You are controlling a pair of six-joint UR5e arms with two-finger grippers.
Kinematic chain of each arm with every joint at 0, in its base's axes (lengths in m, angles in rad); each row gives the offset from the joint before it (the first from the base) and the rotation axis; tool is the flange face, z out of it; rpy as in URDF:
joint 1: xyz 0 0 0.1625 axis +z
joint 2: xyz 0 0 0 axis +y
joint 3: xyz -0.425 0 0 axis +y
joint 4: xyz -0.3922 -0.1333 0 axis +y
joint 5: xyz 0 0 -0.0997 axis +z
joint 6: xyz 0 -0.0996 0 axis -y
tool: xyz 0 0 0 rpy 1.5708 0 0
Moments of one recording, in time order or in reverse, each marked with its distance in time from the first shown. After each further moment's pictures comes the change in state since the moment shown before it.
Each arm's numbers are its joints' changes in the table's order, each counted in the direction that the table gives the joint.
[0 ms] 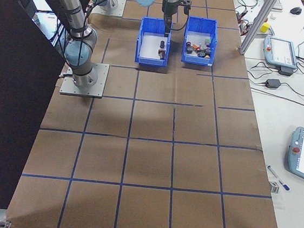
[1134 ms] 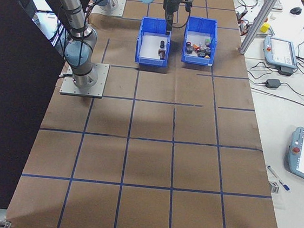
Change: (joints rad) left arm 0.000 -0.029 0.013 0.058 0.000 -0.020; right arm 0.000 -0.002 0.023 -0.017 0.002 0.001
